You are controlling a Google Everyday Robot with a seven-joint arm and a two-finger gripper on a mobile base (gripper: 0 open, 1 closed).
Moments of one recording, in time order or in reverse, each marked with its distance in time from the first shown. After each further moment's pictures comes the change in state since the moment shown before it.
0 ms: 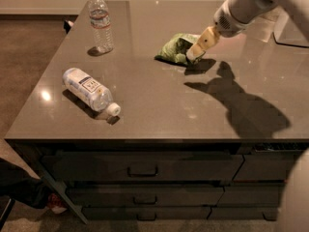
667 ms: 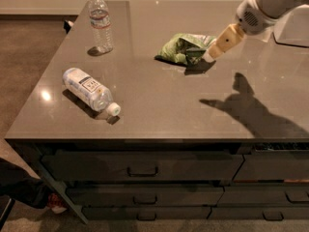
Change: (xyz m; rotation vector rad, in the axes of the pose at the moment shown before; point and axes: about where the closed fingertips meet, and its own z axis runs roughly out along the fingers) arm 0.033 0.011 -0.068 0.000 0.001 -0.071
